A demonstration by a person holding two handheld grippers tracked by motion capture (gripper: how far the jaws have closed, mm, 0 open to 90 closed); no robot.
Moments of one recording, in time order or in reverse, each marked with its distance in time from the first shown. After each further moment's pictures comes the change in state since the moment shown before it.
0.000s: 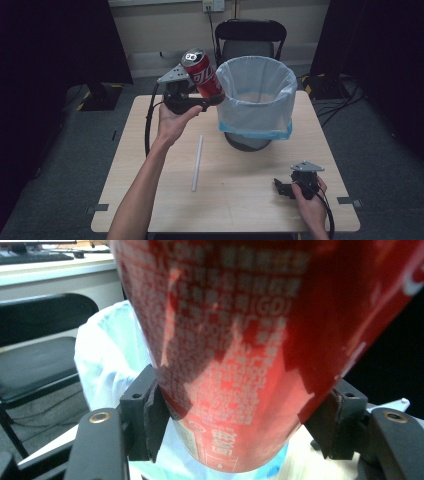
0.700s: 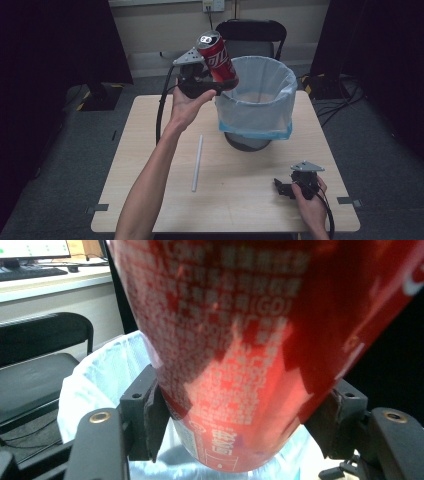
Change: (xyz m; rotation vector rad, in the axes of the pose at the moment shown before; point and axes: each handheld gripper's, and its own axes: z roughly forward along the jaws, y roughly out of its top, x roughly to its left) left arm 0.008 0.031 0.035 -0.027 -0.018 0.005; right arm 0.000 0.000 0.000 0.000 0.000 0.000
